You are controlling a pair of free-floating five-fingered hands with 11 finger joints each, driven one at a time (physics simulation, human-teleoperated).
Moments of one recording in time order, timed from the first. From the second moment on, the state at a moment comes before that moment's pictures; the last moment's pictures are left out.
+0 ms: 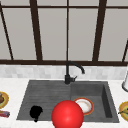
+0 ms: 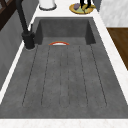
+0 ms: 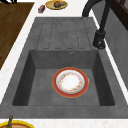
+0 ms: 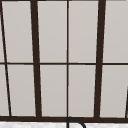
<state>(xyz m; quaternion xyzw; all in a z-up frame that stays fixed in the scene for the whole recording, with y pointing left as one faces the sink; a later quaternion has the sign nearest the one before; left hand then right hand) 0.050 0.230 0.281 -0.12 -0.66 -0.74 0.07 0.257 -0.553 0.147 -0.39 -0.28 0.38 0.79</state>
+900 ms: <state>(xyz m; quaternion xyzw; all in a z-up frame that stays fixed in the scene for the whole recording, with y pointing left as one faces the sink) 0.050 0.230 0.281 -0.12 -0.66 -0.74 0.07 0.262 -0.459 0.238 -0.41 -0.27 0.37 0.79</state>
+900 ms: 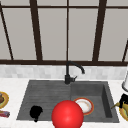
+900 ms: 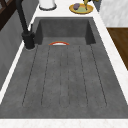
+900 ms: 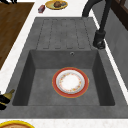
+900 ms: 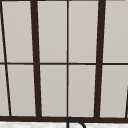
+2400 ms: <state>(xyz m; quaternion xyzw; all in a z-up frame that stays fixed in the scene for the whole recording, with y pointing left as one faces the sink) 0.050 0.230 0.281 -0.12 -0.66 -0.74 0.07 0.365 -0.225 0.246 -0.41 -0.29 0.38 0.78</state>
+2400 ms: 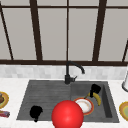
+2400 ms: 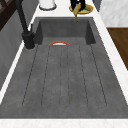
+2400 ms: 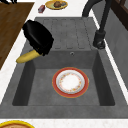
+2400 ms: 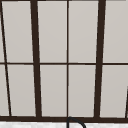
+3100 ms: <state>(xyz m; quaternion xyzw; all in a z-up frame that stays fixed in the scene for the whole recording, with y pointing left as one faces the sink) 0.050 0.230 0.281 -0.12 -0.66 -0.74 0.07 0.356 -0.180 0.185 -0.37 -0.36 0.42 0.75</state>
